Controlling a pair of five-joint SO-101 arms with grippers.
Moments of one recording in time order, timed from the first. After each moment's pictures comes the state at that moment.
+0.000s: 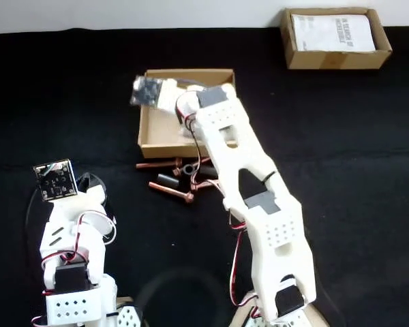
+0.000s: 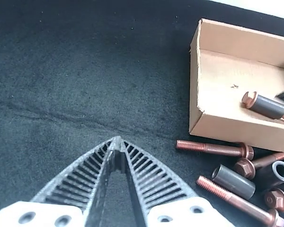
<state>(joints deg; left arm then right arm) -13.8 -102.9 96.3 40.3 10.4 -30.4 36.6 -36.3 67.8 55.7</state>
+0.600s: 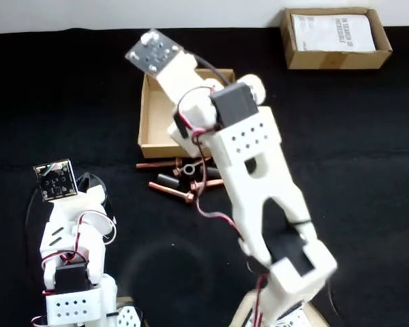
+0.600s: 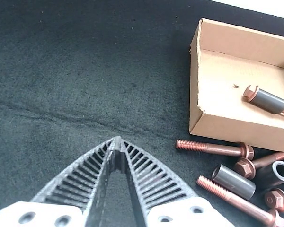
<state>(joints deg) -13.8 -102.9 96.3 40.3 10.4 -36.7 7.1 -37.8 100.4 23.6</state>
